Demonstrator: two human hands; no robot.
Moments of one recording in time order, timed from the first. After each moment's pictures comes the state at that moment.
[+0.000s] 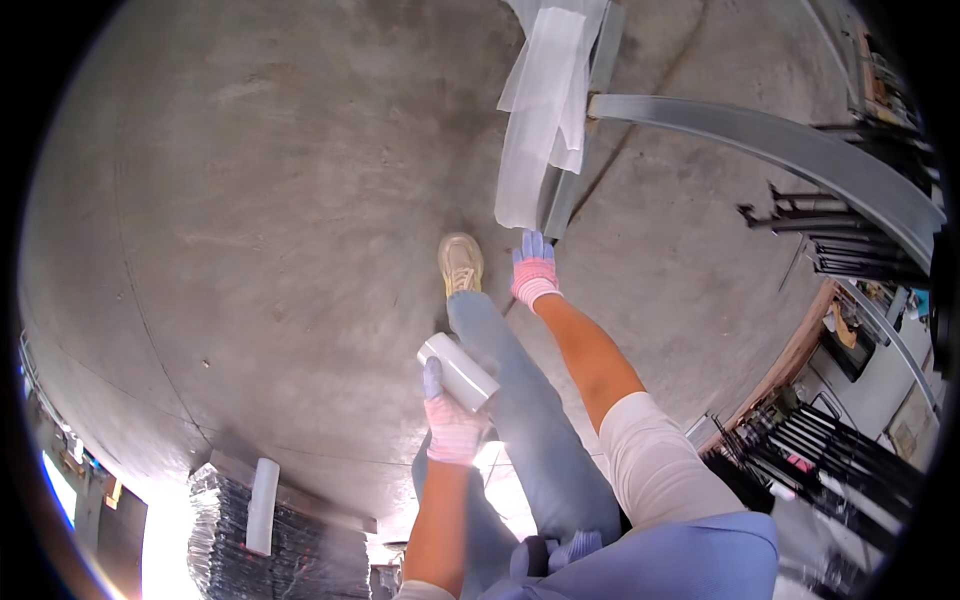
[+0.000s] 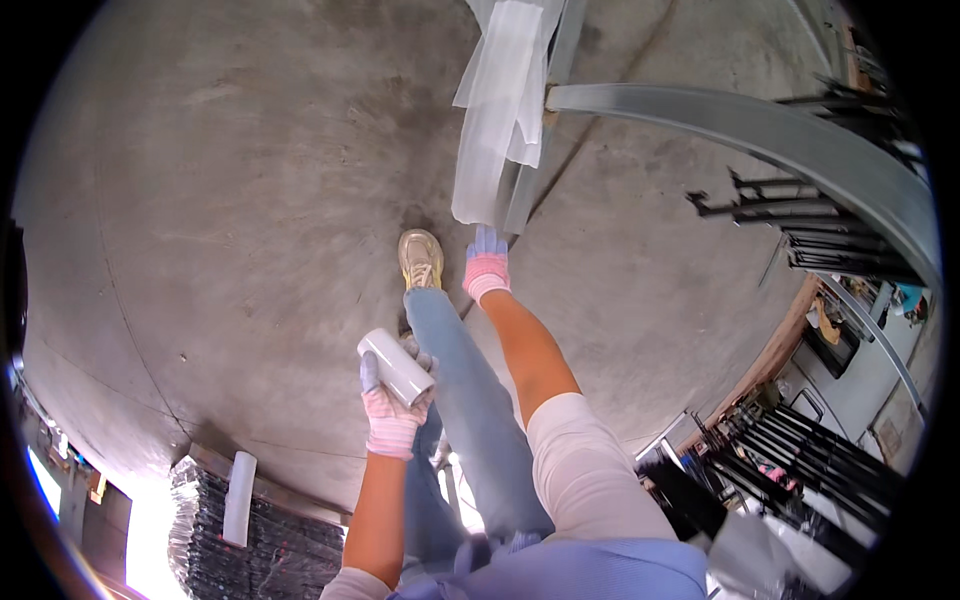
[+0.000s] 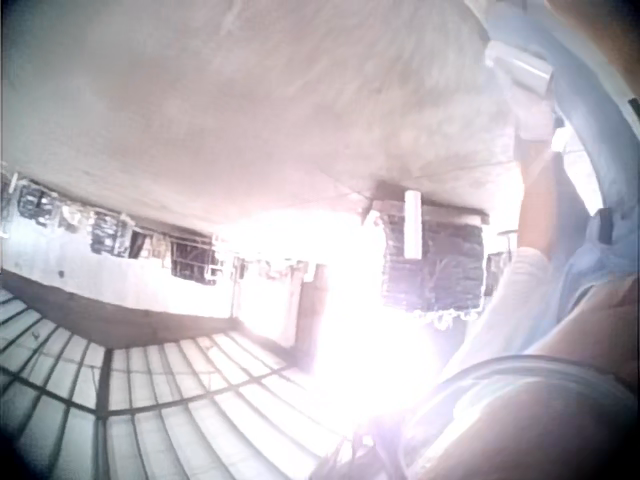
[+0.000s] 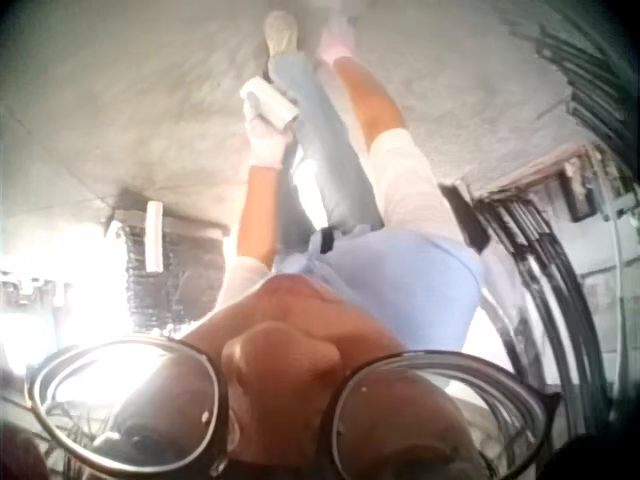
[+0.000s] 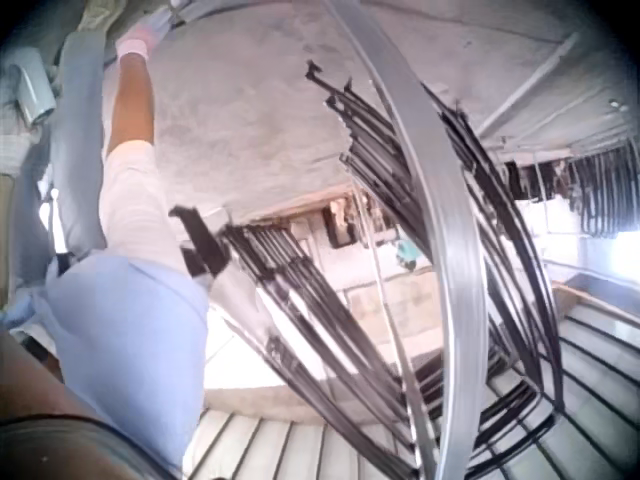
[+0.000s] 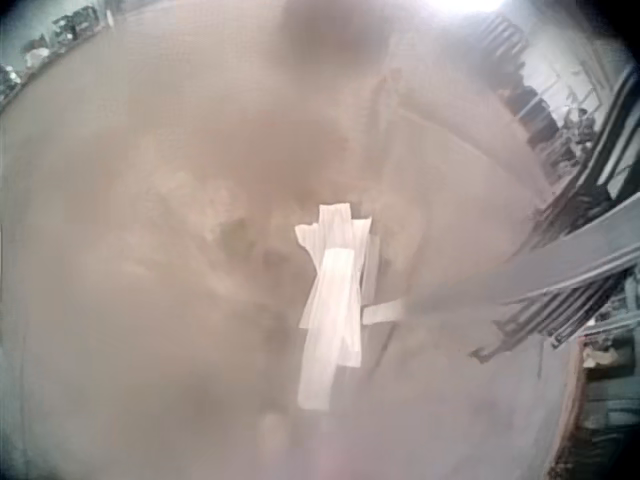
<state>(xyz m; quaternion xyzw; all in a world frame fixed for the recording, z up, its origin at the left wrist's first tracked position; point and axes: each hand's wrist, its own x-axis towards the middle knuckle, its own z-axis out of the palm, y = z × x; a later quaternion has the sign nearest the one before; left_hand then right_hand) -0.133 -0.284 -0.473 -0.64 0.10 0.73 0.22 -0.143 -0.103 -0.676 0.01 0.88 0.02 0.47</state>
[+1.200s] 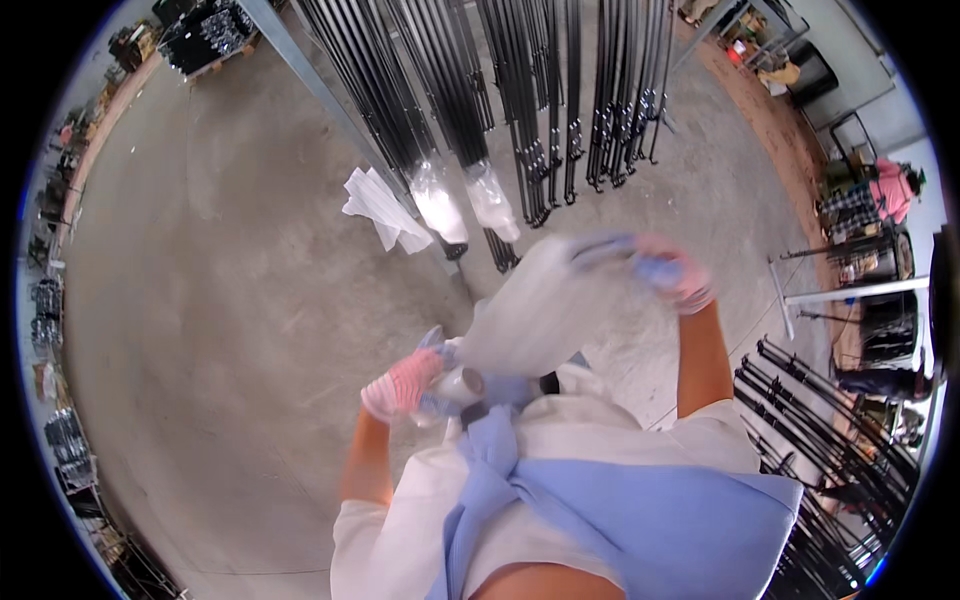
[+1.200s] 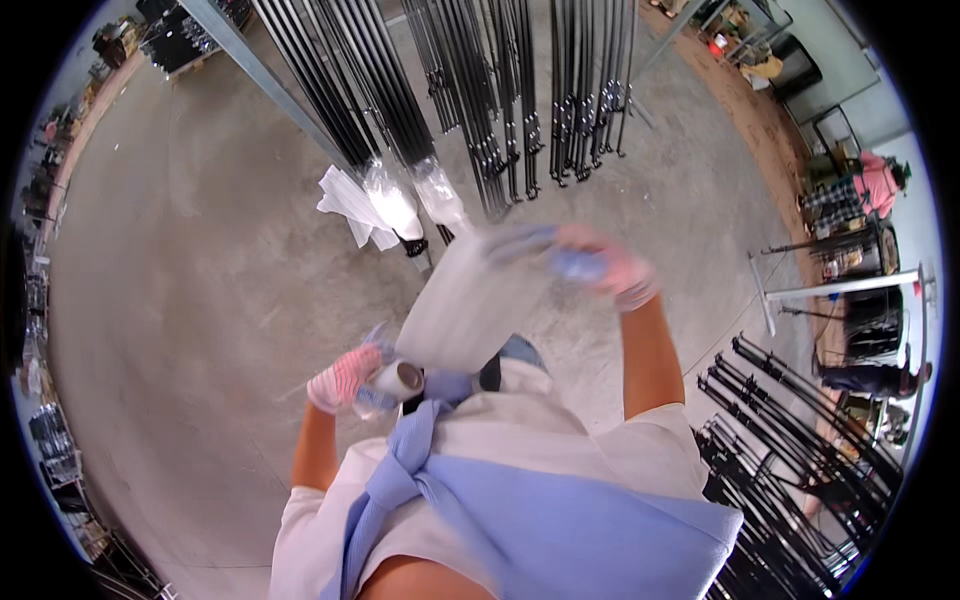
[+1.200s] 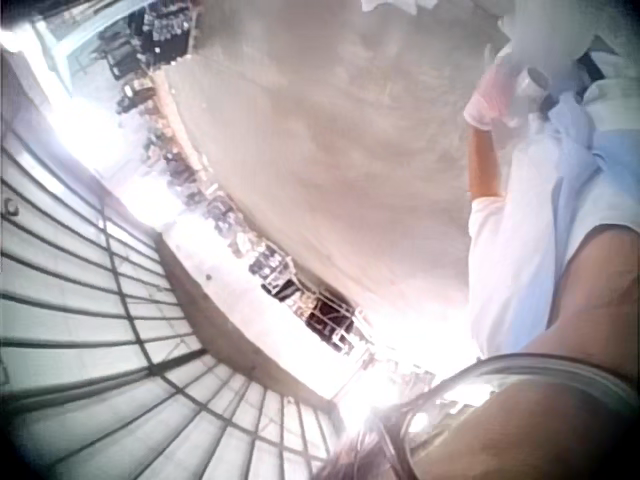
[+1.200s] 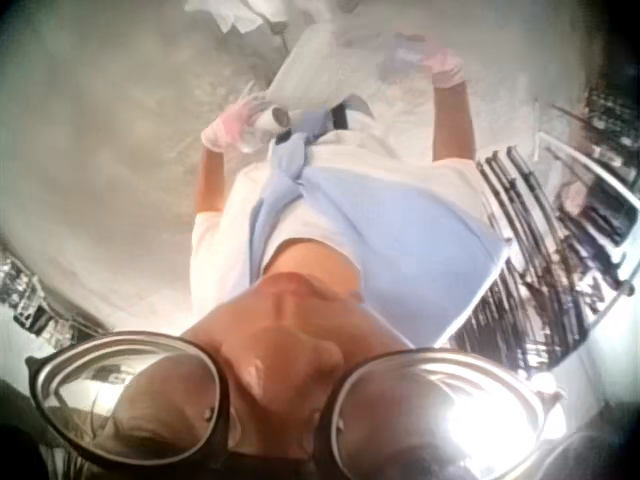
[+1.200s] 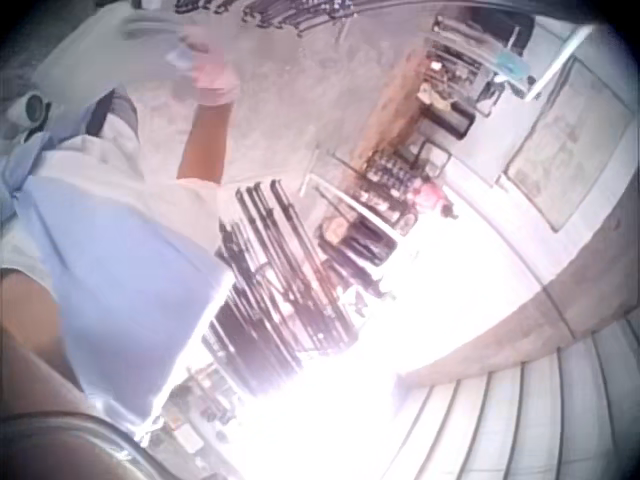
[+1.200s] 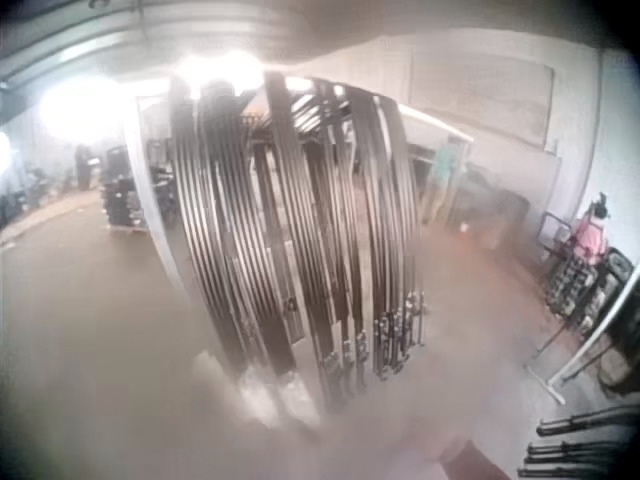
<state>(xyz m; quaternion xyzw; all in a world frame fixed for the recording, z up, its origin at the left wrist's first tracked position) -0.025 -0.252 0.035 -0.68 -0.53 -0.32 -0.39 0.191 0.031 0.115 0.02 0.73 -0.68 0.01</state>
